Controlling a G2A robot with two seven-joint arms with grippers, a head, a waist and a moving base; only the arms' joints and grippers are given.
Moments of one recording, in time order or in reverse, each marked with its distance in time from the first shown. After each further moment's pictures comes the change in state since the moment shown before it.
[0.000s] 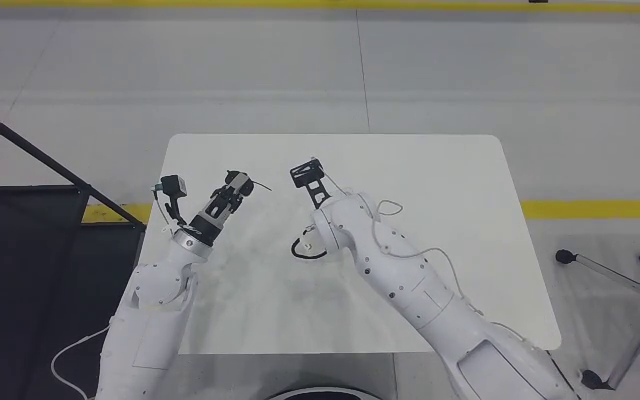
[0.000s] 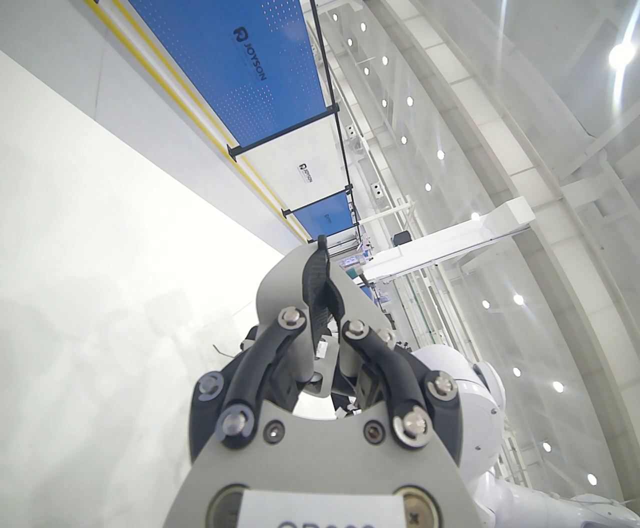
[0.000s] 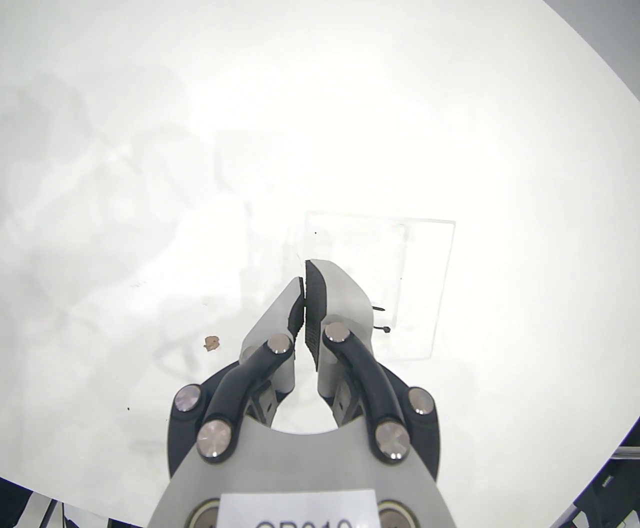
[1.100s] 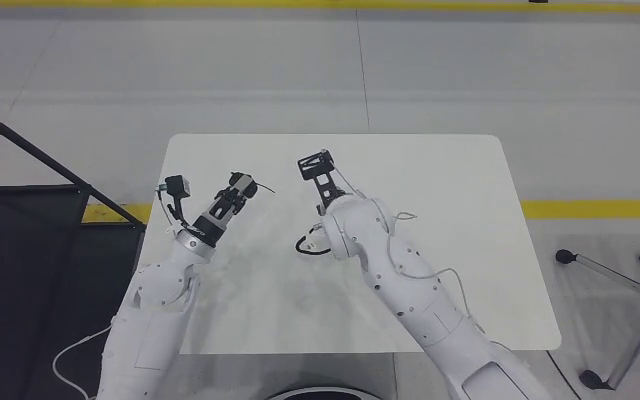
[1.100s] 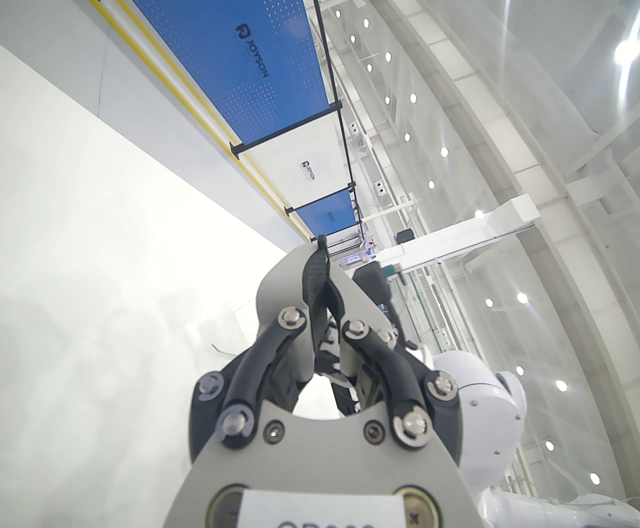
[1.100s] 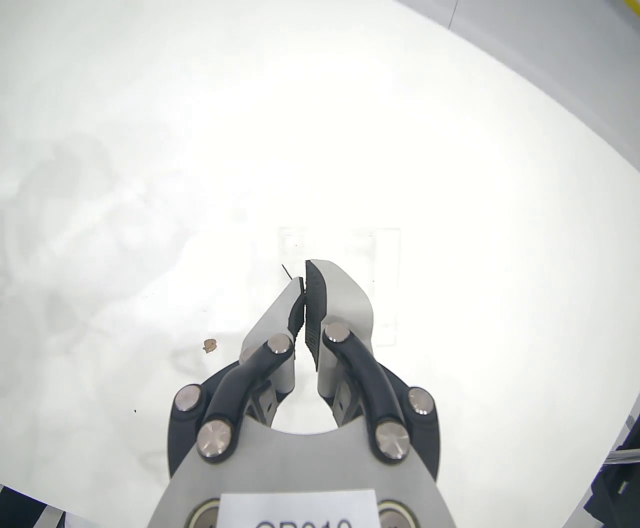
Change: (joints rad) left arm -0.001 0.000 0.024 -0.008 0.040 0.019 -0.007; right arm -0.151 0.021 0.149 -0.267 -0.224 -0.032 0.030
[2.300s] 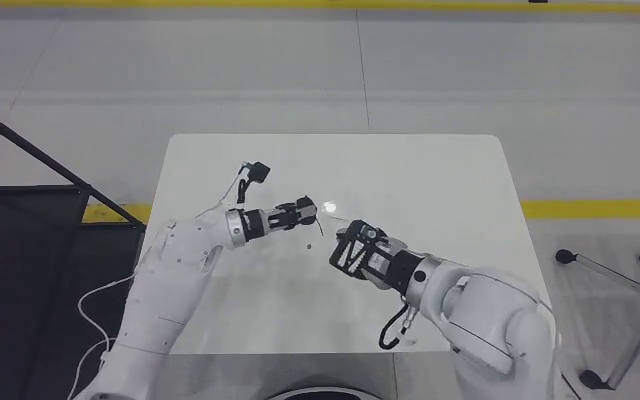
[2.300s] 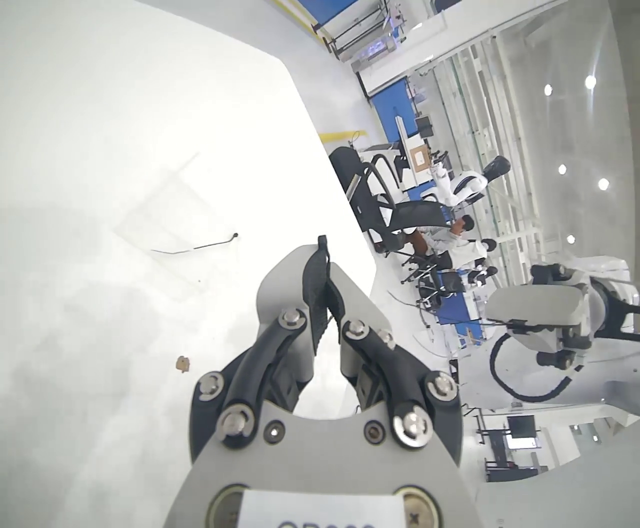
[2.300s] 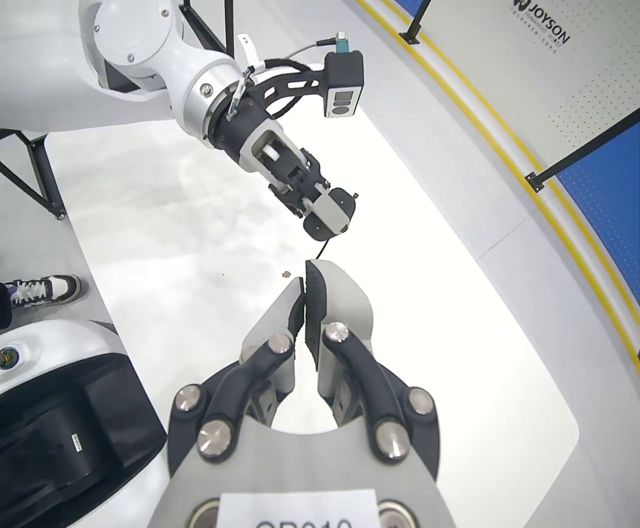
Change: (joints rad) left arm -0.284 0.022 0.193 0.174 0.132 -0.098 -0.511; right arm -0.534 0.154 0.410 -0.811 0.241 -0.950 -0.127
